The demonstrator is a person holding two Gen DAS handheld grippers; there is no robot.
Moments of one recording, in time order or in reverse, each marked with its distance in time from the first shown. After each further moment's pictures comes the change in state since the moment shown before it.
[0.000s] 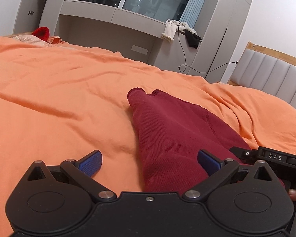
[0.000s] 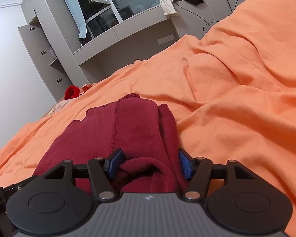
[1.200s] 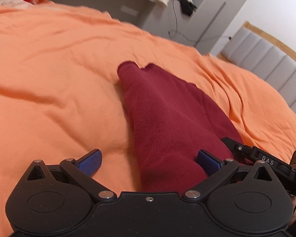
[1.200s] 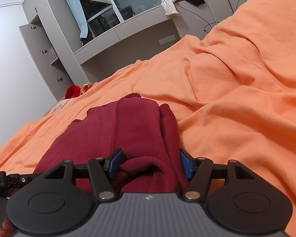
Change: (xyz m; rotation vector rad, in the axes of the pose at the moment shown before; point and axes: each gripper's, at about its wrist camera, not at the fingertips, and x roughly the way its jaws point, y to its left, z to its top) left arm 0.041 0.021 0.031 -0.065 0.285 -0.144; right arm 0.001 -0.002 0.001 0.004 0.008 0.014
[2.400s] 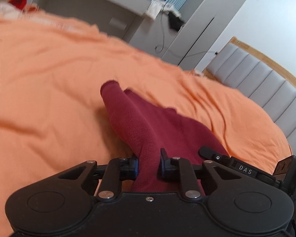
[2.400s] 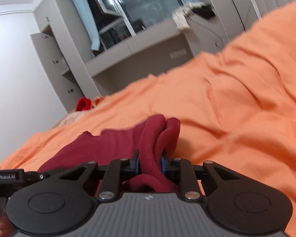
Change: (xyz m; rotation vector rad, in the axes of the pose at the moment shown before) left arm -0.012 -0.013 0.027 0.003 -0.138 -0.088; right arm 0.001 0.041 0.016 -0.072 -0.146 0.067
